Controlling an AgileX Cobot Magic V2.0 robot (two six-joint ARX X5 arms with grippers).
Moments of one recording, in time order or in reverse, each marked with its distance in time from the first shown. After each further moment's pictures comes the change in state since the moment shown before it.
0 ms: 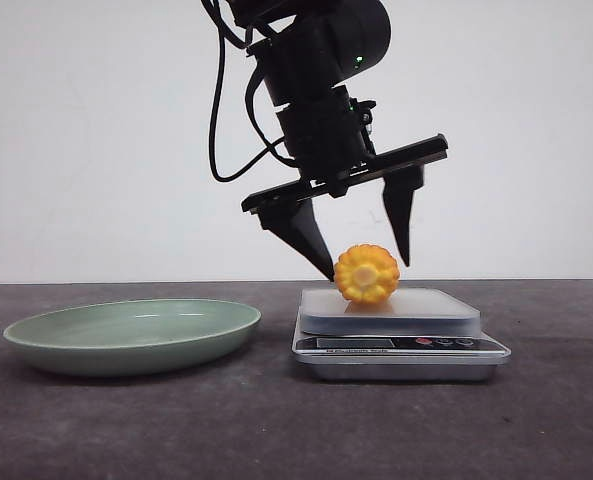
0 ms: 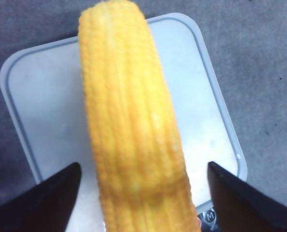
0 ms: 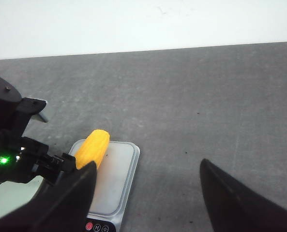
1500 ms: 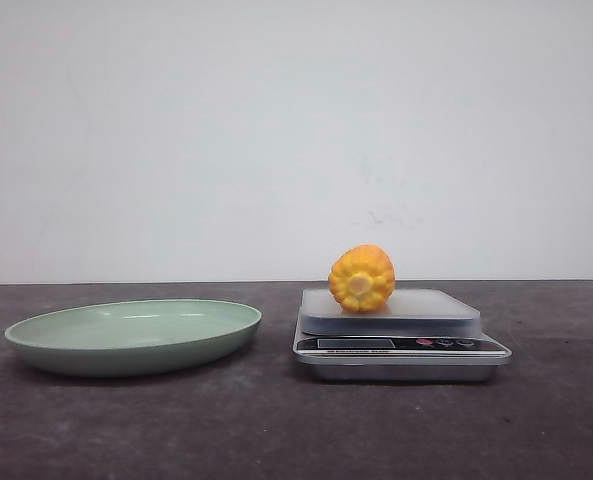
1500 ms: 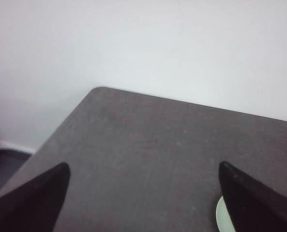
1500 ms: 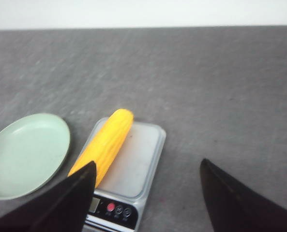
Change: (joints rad) left arm 0.354 -1.468 -0.023 -0.759 -0.638 0.163; right arm 0.144 0.100 0.000 0.016 0.000 -0.002
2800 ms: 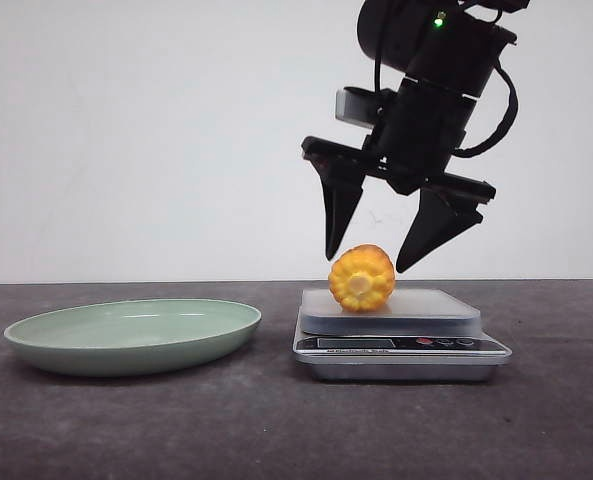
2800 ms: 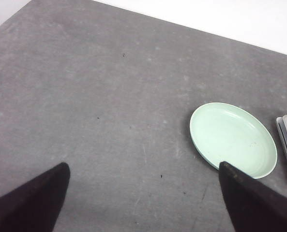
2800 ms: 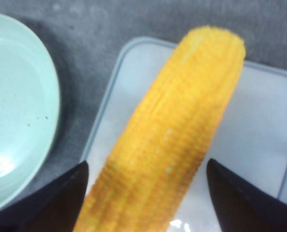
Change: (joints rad) left arm 0.008 -0.385 -0.552 -0.001 0.226 -0.140; right arm 0.339 0.933 0.277 0.141 0.150 0.196
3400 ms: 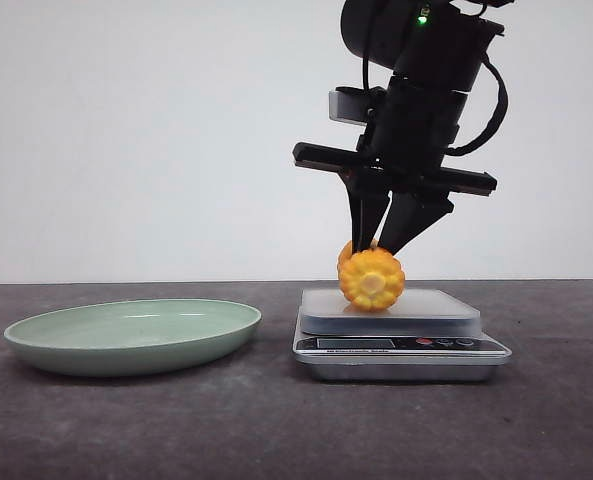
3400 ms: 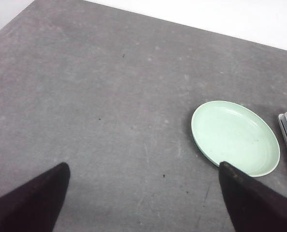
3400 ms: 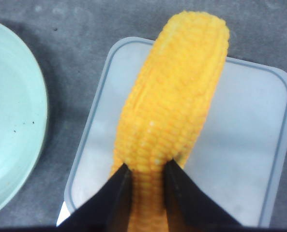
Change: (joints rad) left arm 0.000 0.000 0.000 0.000 0.000 0.020; right arm 0.029 -0.011 0.004 -0.016 0.108 0.039
